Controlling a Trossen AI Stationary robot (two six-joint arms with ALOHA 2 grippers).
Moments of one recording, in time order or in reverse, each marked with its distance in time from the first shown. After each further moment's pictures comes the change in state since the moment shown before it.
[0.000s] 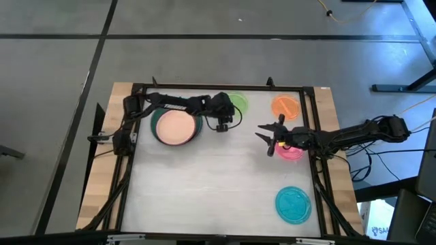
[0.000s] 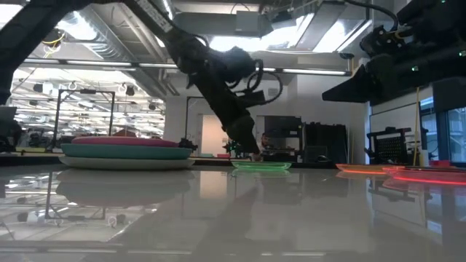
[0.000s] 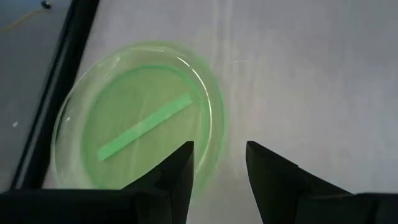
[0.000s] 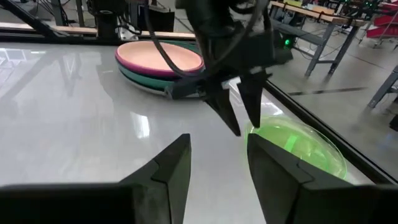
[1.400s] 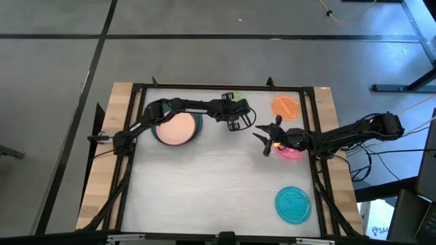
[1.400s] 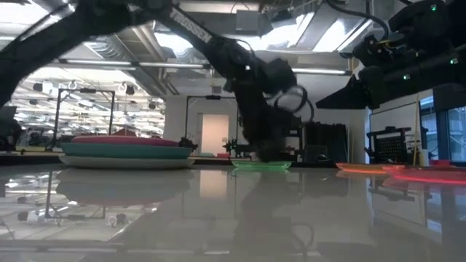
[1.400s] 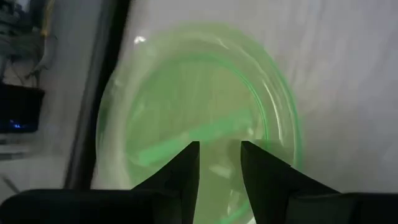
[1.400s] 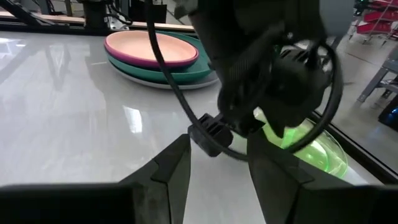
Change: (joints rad) left arm -0.061 0.321 0.511 -0.396 -0.427 -0.116; right arm 0.000 0.163 0.000 0.138 0.035 0.000
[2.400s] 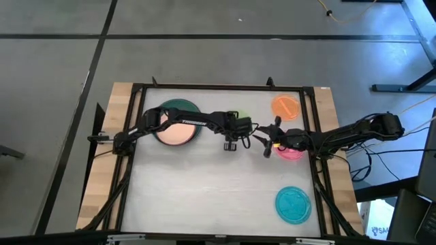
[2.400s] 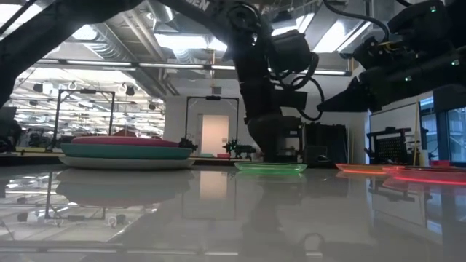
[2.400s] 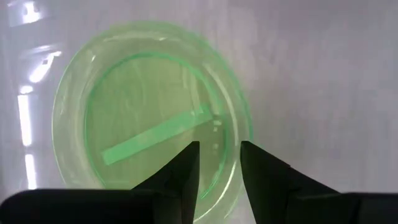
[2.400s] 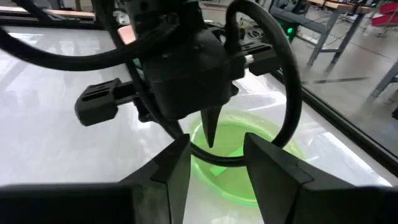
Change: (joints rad) left arm -0.175 -0.061 0.037 -0.259 0.244 0.006; right arm 0.001 -0.001 0.001 -0.029 -0.026 0.022
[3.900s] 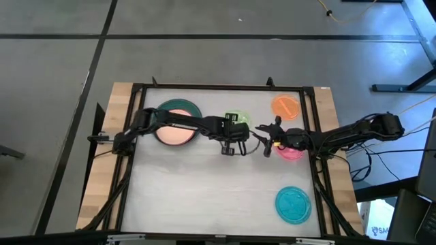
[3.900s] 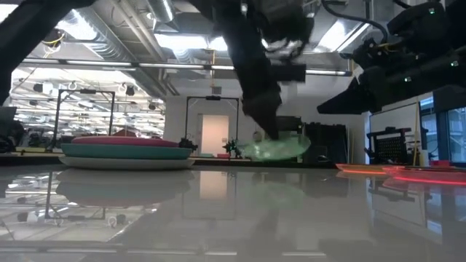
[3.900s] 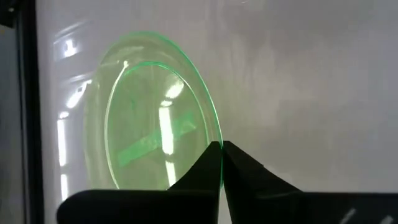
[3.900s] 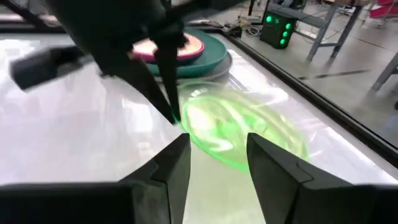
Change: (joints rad) left arm -0.069 -0.132 -0.117 0.076 -0.098 0.012; right arm -0.002 0.001 -0.003 0.003 -0.009 0.036
